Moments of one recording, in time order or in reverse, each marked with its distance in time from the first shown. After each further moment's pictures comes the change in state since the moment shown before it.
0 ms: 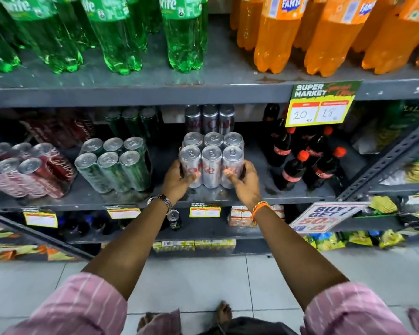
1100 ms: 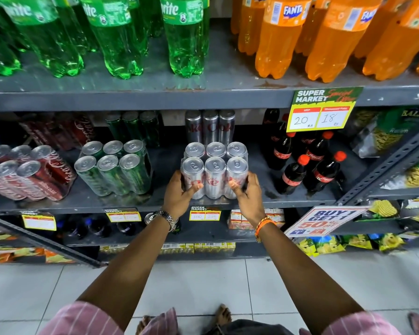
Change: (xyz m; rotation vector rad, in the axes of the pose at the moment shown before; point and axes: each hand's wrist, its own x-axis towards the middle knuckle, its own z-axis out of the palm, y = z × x) left_hand -0.023 -0.011 0.010 0.022 0.054 0.127; right_hand -0.016 0.018 -0.005 -0.059 -0.036 -0.082
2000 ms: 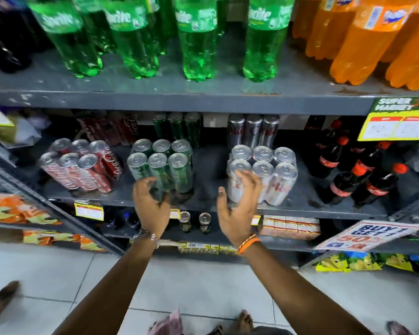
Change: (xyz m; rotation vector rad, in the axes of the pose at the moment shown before) left_hand -0.044 -0.045 -0.146 0.251 0.602 0.108; right_hand -0.060 -0.085 0.135 0.047 0.347 -0.534
